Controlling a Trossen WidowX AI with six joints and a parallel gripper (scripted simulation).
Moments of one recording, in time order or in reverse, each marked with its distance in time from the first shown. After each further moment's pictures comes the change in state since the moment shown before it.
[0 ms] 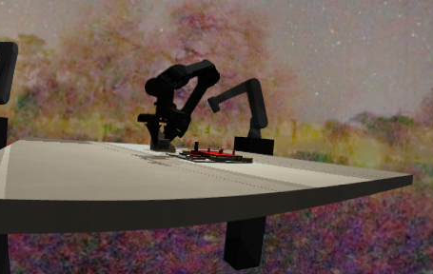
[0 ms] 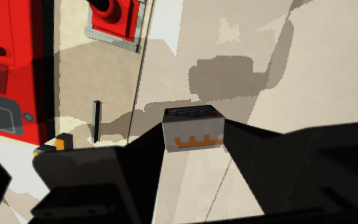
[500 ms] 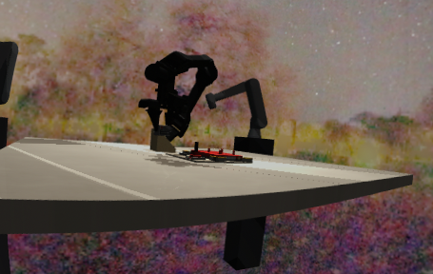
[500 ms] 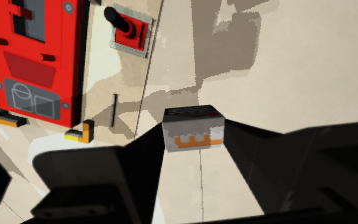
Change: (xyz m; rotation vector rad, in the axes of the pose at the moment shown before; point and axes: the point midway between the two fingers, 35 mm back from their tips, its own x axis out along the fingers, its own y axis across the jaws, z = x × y) arm -0.047 -0.002 0.001 0.003 0.001 -0.003
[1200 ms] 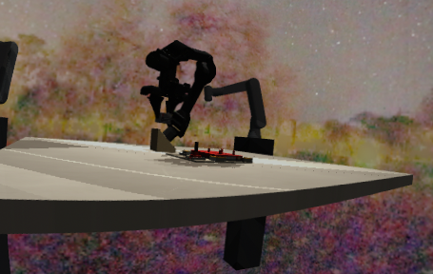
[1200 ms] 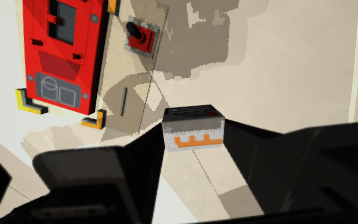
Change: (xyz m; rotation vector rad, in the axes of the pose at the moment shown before) arm -0.042 0.003 -0.003 -0.019 -0.002 -0.013
